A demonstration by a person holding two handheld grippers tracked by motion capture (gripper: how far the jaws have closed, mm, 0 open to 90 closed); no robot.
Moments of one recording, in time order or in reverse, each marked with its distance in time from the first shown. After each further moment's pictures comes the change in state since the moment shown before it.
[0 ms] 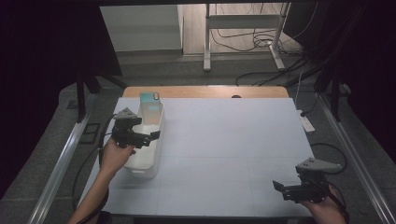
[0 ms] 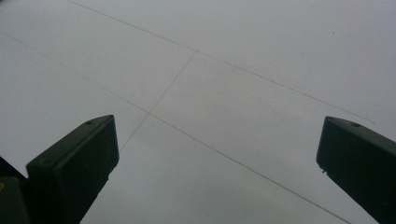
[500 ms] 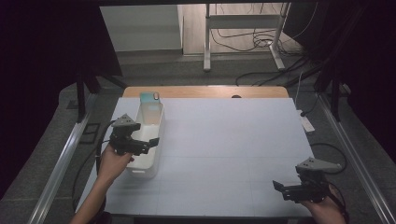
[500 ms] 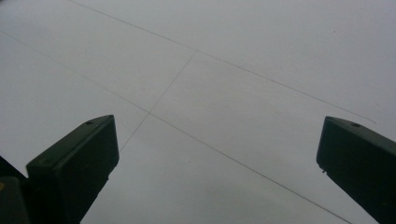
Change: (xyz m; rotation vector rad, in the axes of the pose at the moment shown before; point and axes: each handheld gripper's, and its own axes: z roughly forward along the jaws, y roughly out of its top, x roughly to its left) left arm -0.013 -0.013 -0.012 0.005 0.004 0.013; right arm 0.000 0.000 0.000 0.004 0.000 -0.001
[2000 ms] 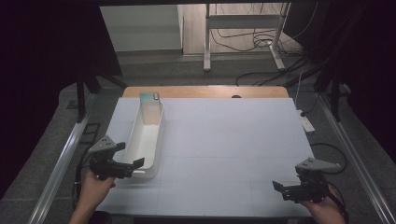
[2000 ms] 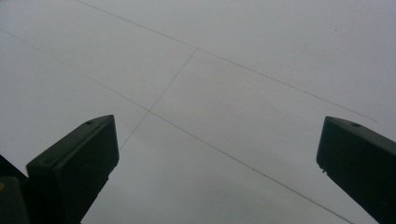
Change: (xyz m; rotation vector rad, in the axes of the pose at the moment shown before) left arm -0.018 -0.055 -0.053 -0.018 0.013 -0.042; right arm 0.000 0.000 0.001 0.007 0.000 -0.004
